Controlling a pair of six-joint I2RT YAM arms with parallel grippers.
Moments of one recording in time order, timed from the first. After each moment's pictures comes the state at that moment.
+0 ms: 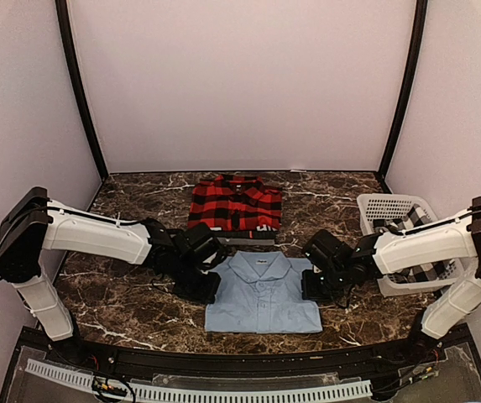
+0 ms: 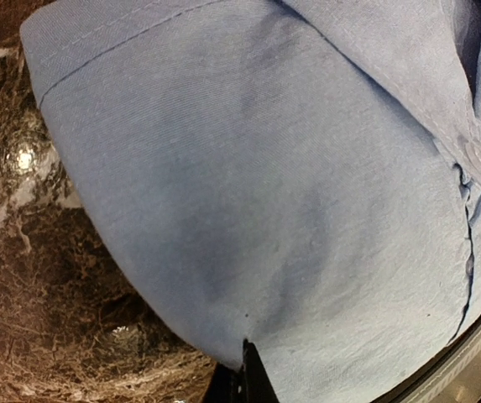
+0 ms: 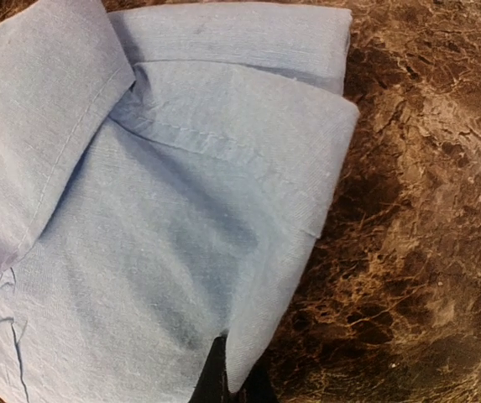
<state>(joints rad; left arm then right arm) -0.99 1.72 1.03 -0.54 0.13 -0.72 0.94 1.50 0.71 -0.38 0.07 0.87</state>
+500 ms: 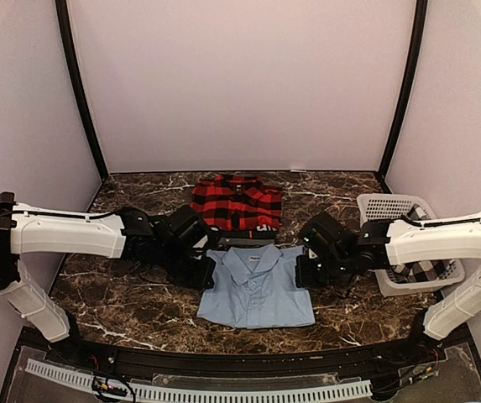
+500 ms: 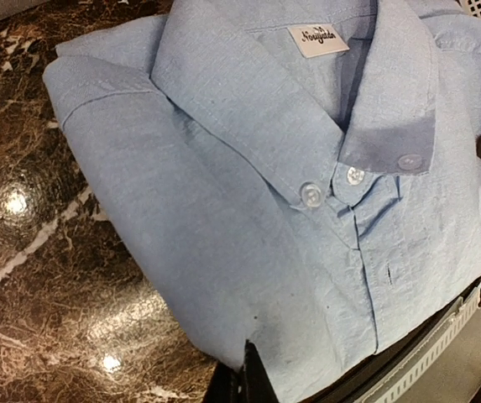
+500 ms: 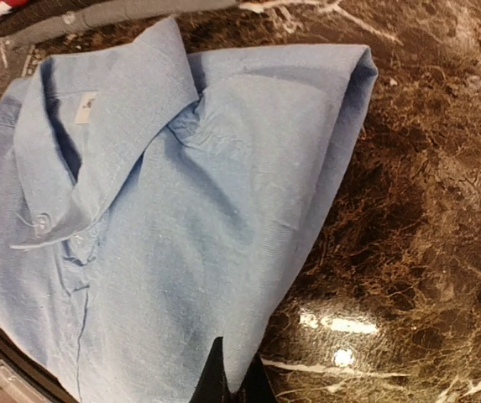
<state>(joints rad) -0.99 1.57 1.03 -0.55 0.09 -0.71 1.00 1.42 0.85 -0.51 0.12 0.86</state>
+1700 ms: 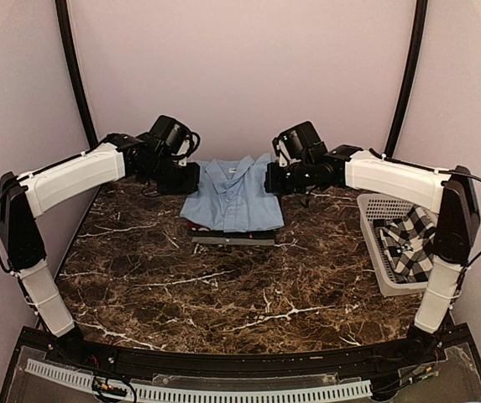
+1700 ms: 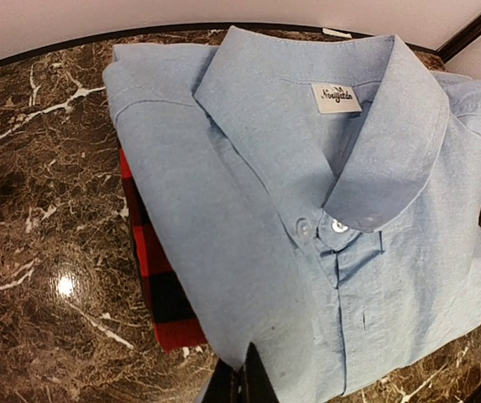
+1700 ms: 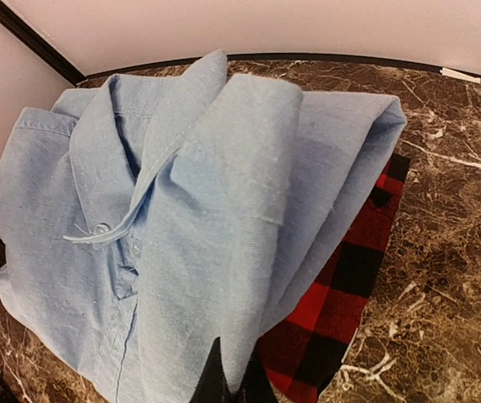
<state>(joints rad) -0.63 1.72 1.61 -0.74 -0.08 -0.47 0.73 1.80 1.57 -0.46 0.06 0.51</state>
